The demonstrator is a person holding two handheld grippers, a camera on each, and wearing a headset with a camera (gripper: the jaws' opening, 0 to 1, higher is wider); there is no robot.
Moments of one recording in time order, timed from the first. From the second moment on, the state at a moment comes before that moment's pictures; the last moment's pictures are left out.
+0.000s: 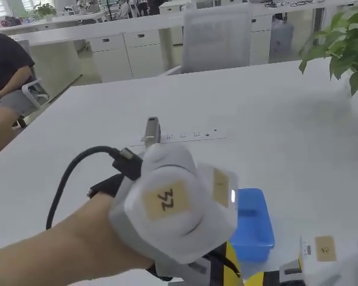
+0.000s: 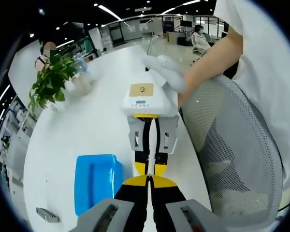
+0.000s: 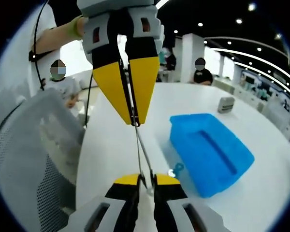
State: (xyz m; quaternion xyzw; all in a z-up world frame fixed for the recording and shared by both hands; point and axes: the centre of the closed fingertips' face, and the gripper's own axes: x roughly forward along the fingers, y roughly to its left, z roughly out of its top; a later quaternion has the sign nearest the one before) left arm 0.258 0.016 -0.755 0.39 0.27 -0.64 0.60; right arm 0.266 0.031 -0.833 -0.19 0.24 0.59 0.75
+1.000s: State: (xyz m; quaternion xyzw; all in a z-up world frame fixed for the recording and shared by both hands) left arm 0.256 0.010 -0.766 0.35 0.32 -0.64 0.60; right arm 0.263 0.037 -0.810 -0.19 0.24 0.59 0.75
